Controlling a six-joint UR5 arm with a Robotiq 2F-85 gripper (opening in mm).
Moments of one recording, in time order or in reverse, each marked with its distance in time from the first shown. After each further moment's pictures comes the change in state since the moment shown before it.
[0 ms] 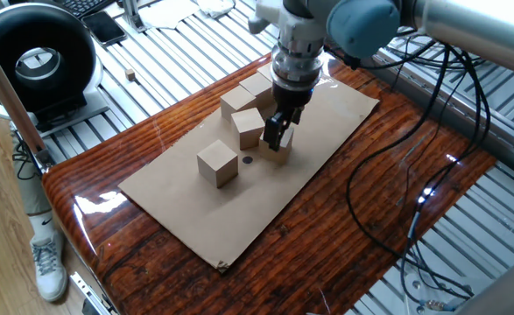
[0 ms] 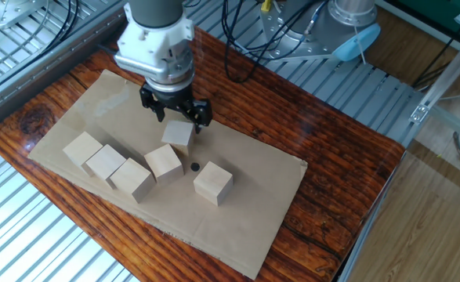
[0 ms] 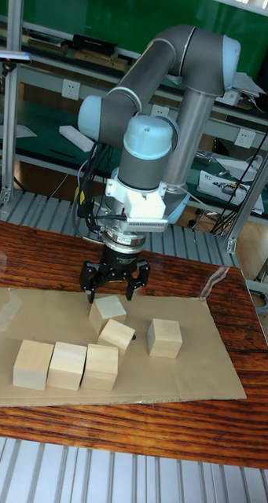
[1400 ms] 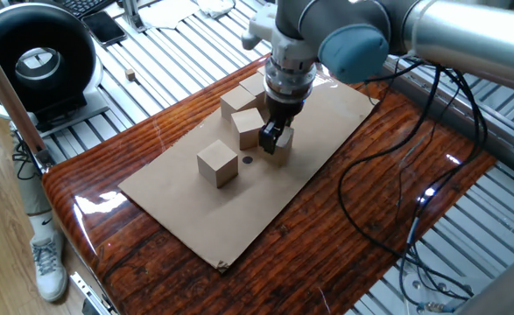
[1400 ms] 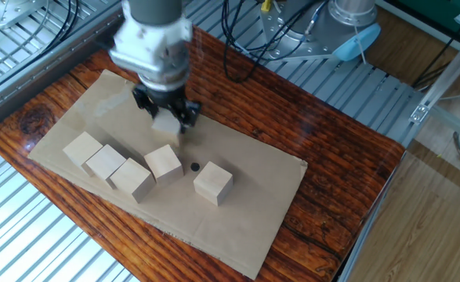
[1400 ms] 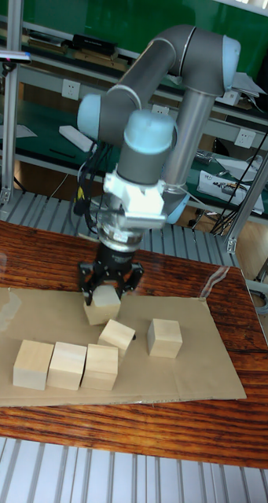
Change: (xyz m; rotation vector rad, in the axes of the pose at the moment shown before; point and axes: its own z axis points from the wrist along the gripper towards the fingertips) arm -0.015 -0.033 -0.026 0.069 -0.053 0.031
